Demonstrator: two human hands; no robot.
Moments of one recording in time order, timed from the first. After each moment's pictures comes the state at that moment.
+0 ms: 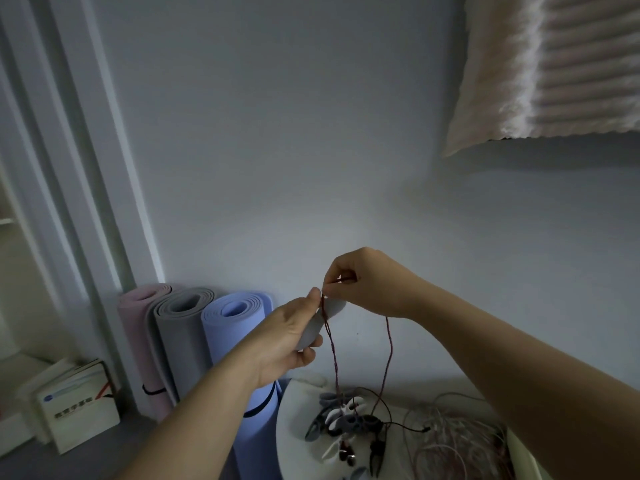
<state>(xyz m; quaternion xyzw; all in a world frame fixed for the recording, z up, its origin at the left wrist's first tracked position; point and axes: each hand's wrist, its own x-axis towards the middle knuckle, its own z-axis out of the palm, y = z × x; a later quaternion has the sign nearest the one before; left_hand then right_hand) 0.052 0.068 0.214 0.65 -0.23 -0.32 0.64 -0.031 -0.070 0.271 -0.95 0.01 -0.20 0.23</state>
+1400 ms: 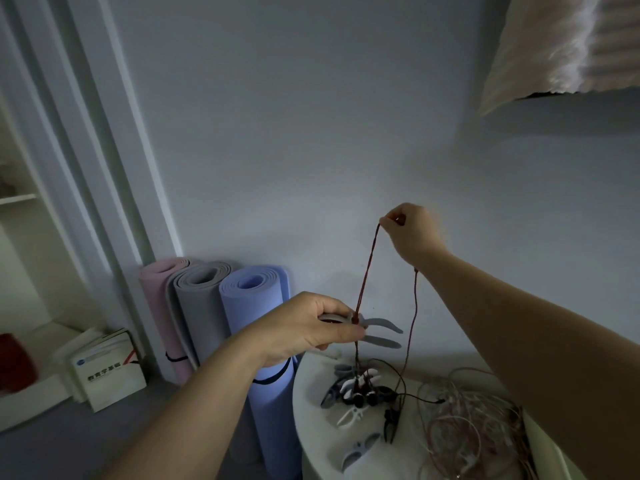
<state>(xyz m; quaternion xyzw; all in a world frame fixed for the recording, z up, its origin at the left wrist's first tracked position) 0.045 0.089 0.213 0.75 -0.43 -0.27 0.42 0.020 -0.128 0.244 -0.83 0.23 -0.39 0.33</state>
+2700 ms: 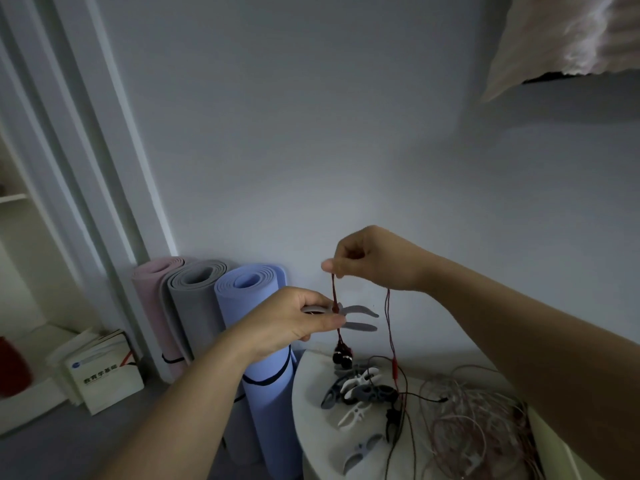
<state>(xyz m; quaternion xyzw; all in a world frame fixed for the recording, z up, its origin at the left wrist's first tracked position) 0.071 0.088 0.201 0.77 -0.40 -0.23 0.44 -0.006 -0.077 0.251 -0.94 -0.04 -0.15 0.30</state>
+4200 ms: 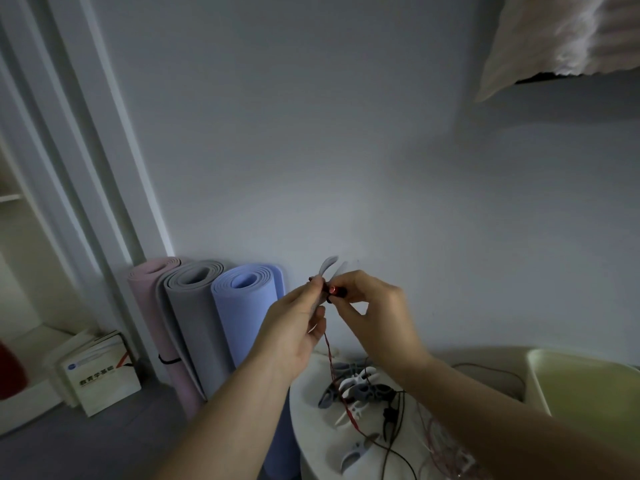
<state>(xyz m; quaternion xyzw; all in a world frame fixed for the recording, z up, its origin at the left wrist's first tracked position) 0.047 0.060 0.183 0.54 -0.06 -0.27 0.80 -0.013 -0.047 0.158 -0.82 -0.02 -0.47 0.34</state>
